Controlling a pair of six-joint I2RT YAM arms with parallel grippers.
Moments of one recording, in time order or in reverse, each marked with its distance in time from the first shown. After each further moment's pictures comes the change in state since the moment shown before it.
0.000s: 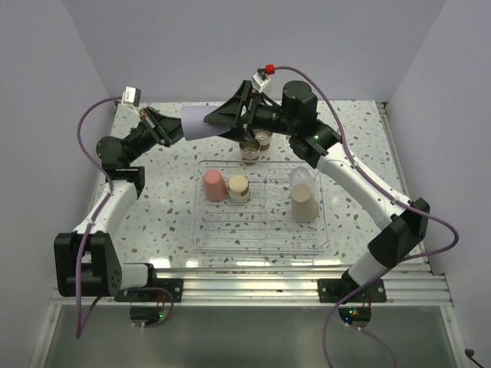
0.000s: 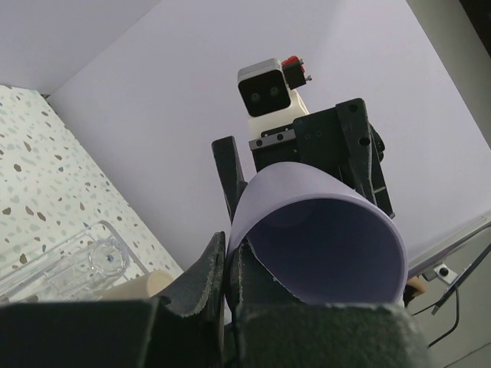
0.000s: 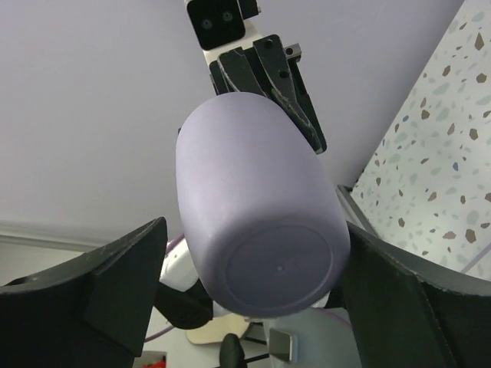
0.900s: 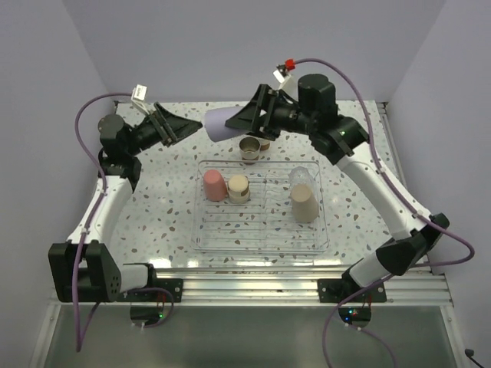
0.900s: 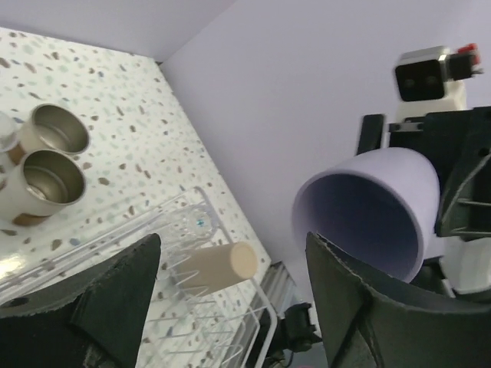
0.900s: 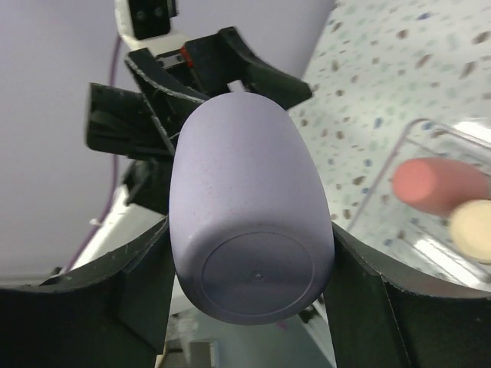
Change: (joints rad) left arm -0.009 -0.039 0.106 -0.573 0.011 0.432; right arm -0.025 -0.062 0.100 -0.371 0.152 -0.280
